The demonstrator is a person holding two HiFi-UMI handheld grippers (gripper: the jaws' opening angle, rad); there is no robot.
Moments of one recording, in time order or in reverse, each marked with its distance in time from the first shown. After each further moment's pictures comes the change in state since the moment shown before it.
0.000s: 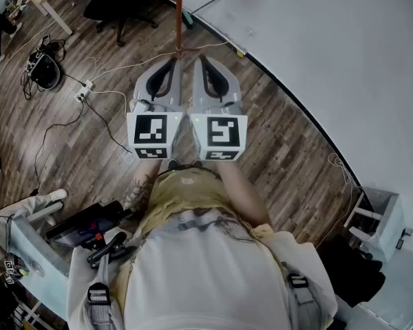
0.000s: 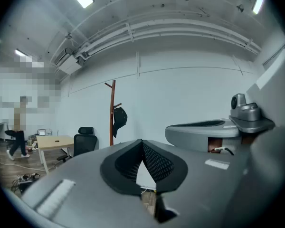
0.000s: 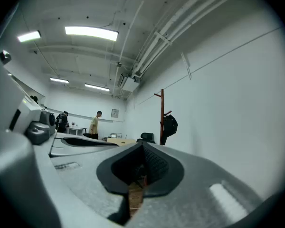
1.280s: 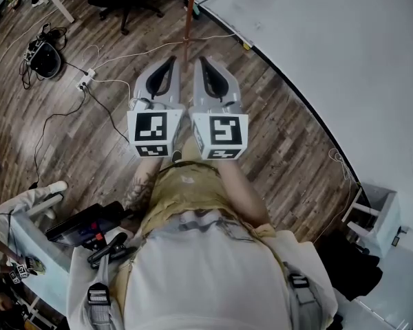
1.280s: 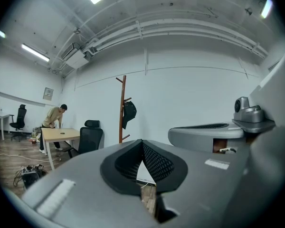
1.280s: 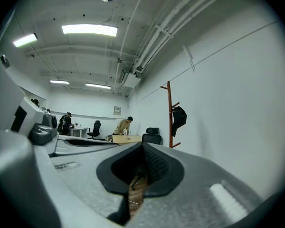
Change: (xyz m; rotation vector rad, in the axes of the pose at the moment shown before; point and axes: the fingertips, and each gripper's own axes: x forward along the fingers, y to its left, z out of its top) left arm -0.023 0.066 -0.038 -0.063 0.051 0.038; right arm 0.027 0.061 -0.037 0.045 0.080 0.026
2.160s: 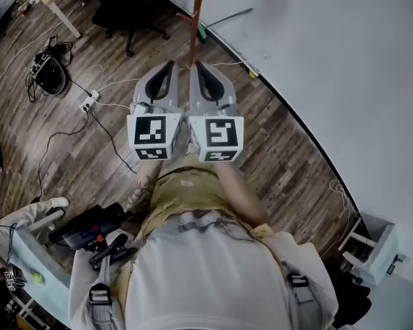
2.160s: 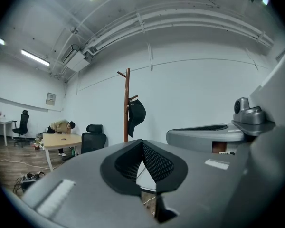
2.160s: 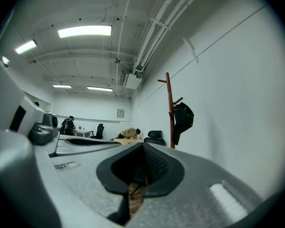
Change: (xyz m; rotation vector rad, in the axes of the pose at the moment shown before) left arm 0.108 0.037 0.037 0.016 -0.056 0.062; right arm 0.108 -0.048 0.024 -0.004 -0.054 0.072
